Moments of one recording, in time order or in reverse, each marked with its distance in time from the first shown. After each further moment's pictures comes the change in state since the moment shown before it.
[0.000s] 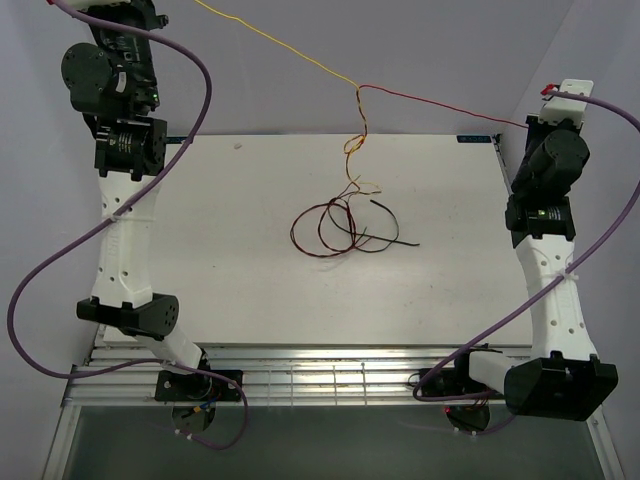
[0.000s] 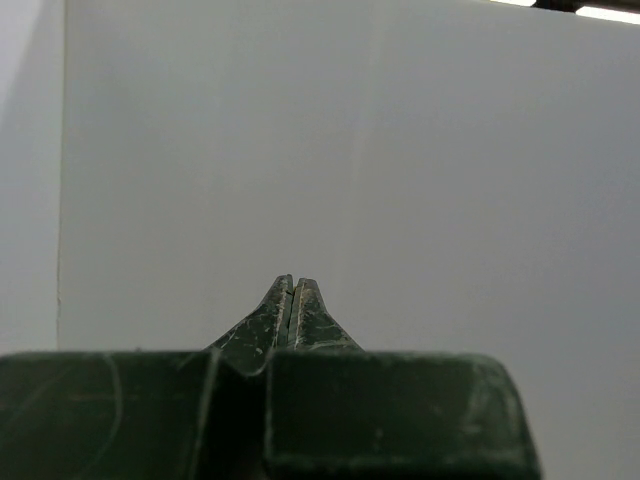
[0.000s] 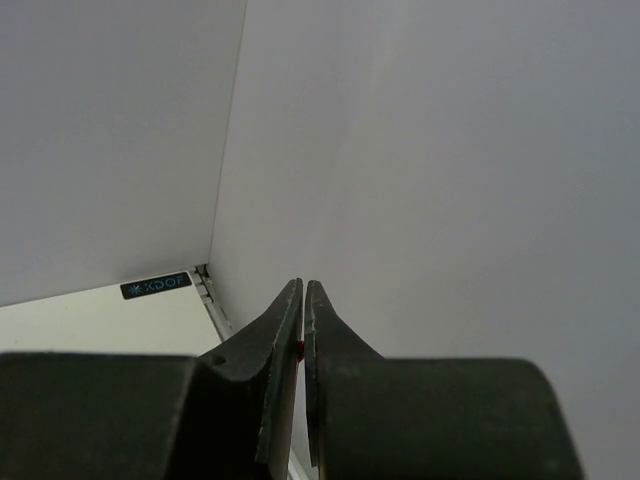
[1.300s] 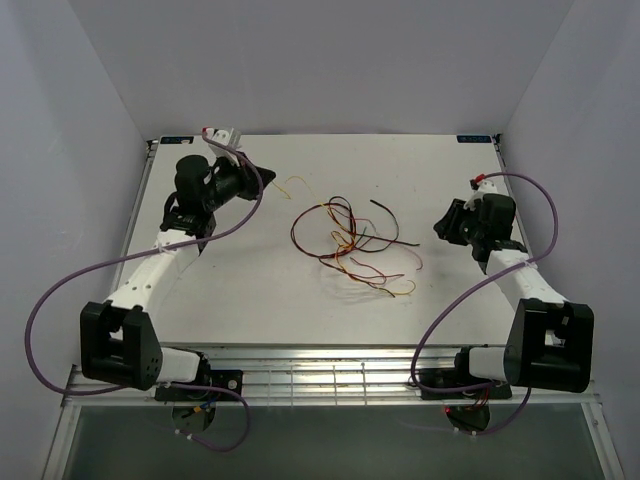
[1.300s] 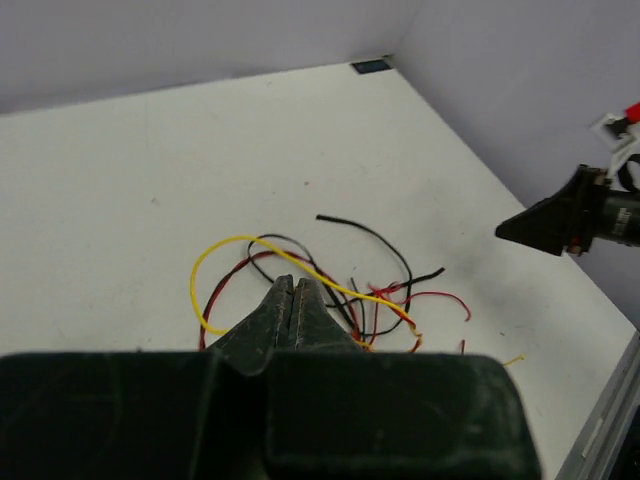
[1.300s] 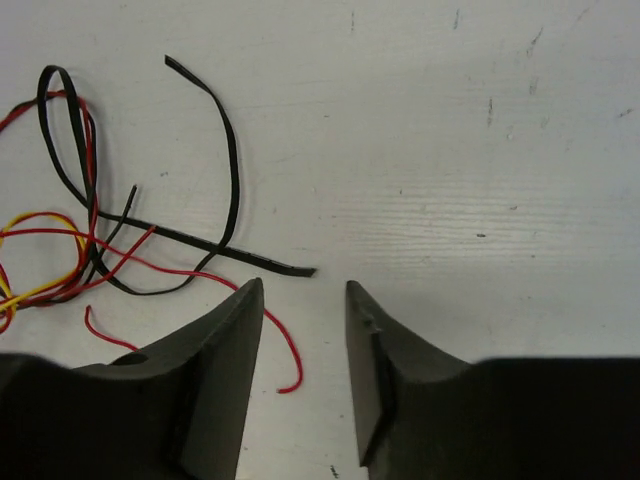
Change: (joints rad) left arm -0.024 -0.278 -1.280 0.124 0.741 -0.330; right arm -0.013 0.143 -0.542 -0.114 -0.729 0.556
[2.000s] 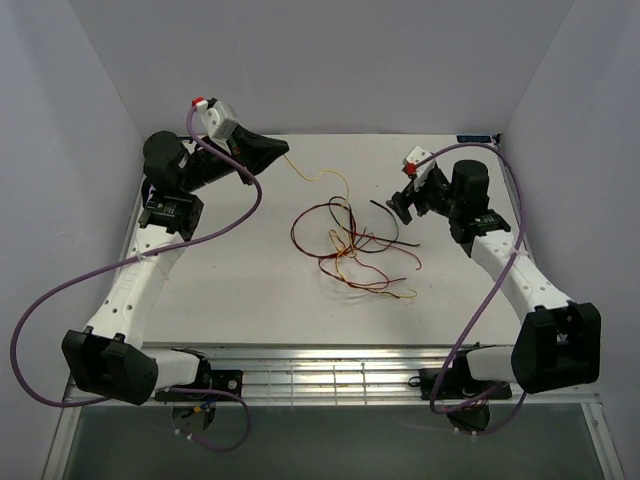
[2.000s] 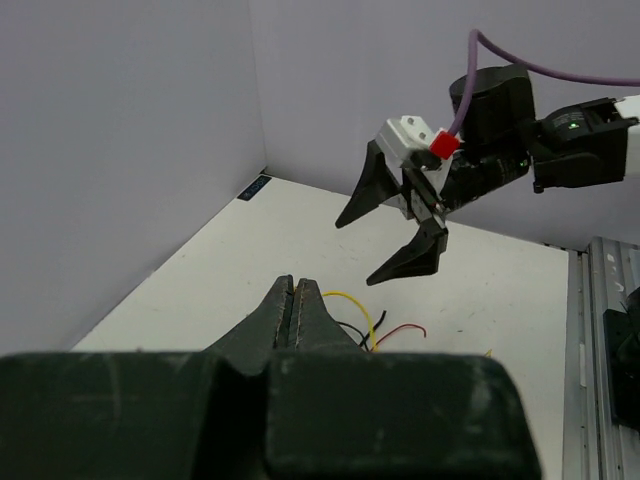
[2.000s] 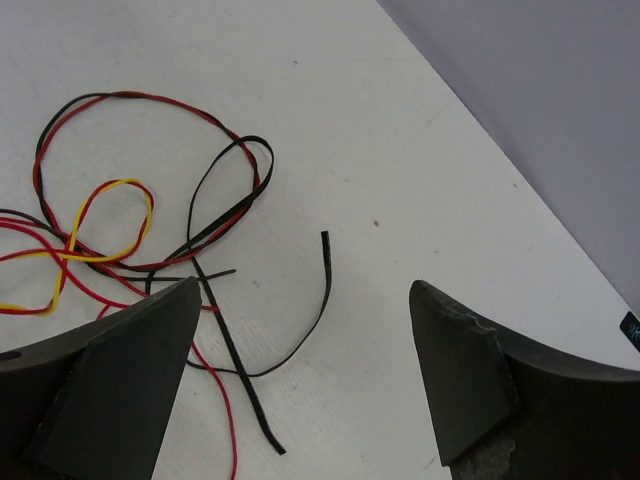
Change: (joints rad) left arm -0.033 -0.091 0.270 0.058 0.391 0.164; right arm 0.273 -0.016 0.245 0.020 -0.231 -0.676
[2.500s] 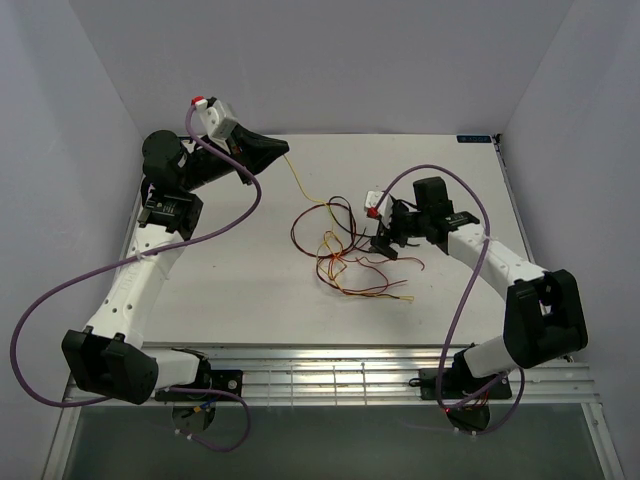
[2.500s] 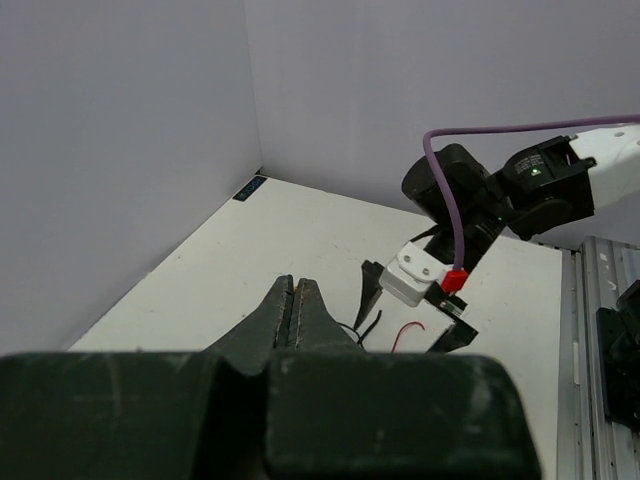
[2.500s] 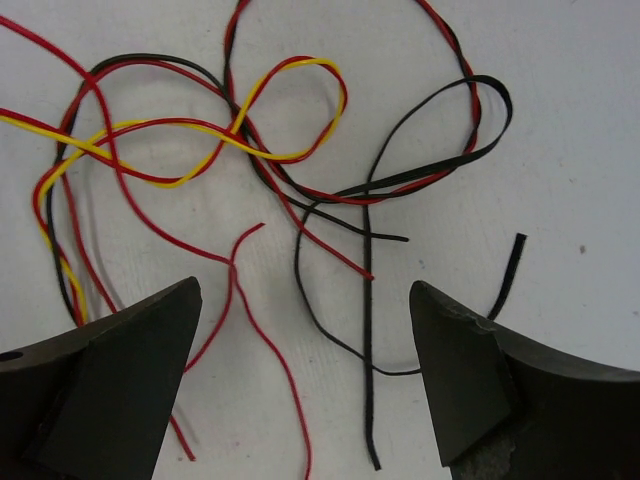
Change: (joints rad) left arm 0.000 0.002 0.010 -0.001 0.020 -0.008; right arm 0.148 0.180 0.031 -0.311 -0.126 -0.390
